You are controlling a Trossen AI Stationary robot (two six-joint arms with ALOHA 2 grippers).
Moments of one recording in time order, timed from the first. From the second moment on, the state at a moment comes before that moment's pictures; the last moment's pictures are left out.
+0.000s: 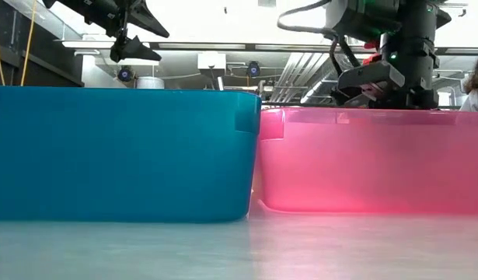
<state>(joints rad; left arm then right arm) 0.46 0.84 0.82 -0.39 0.08 -0.28 0.23 1.60 0.90 -0.65 -0.03 1.19</state>
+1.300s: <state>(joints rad) 0.46 0.84 0.82 -0.39 0.06 -0.29 0.18 1.71 1.03 -0.63 0.07 1.06</state>
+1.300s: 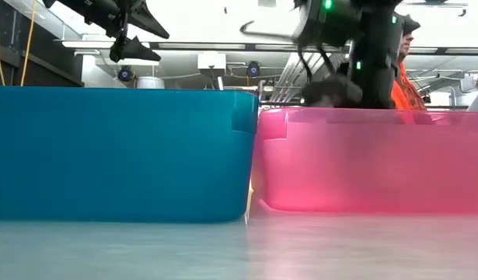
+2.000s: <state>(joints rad) 0.49 0.97 0.96 -0.66 -0.01 -0.54 0.12 1.41 1.05 -0.62 0.24 0.90</state>
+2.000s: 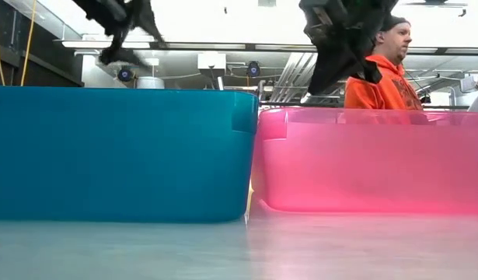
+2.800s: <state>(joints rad) 0.94 1.41 0.99 -0.86 -0.45 -0.72 0.07 1.41 1.05 -0.63 0.23 0.75</state>
